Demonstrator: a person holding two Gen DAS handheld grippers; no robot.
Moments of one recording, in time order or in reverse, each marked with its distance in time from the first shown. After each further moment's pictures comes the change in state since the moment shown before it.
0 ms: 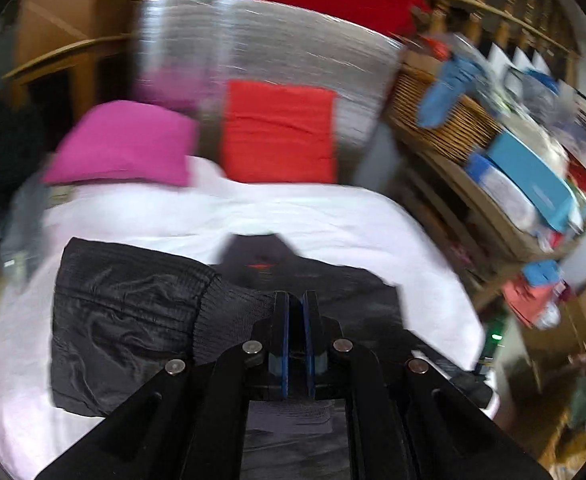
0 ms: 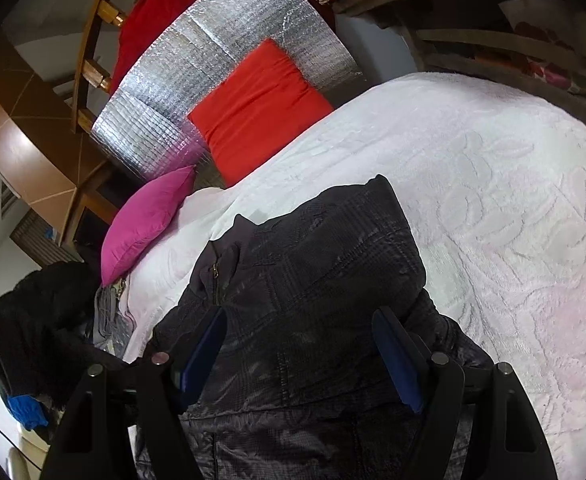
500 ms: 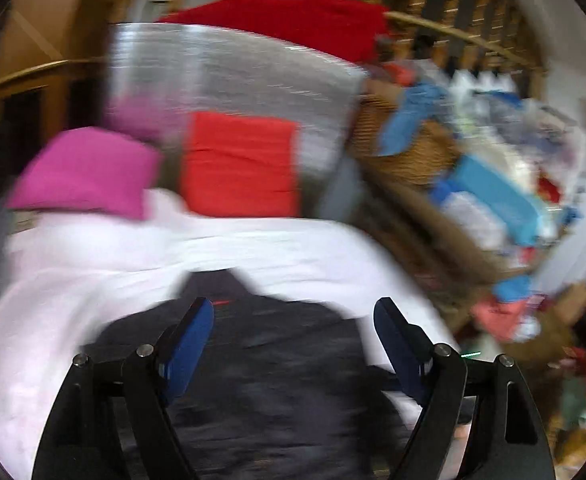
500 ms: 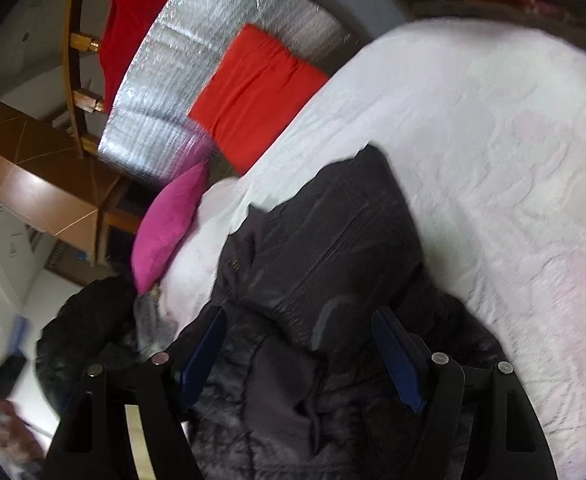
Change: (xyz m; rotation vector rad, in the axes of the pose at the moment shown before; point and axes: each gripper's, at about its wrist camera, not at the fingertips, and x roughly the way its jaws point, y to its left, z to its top) left arm 0.006 0.019 -0.009 -0.007 -0.149 -0.016; right arm 0.011 -0.035 0.009 0.159 0.140 0.176
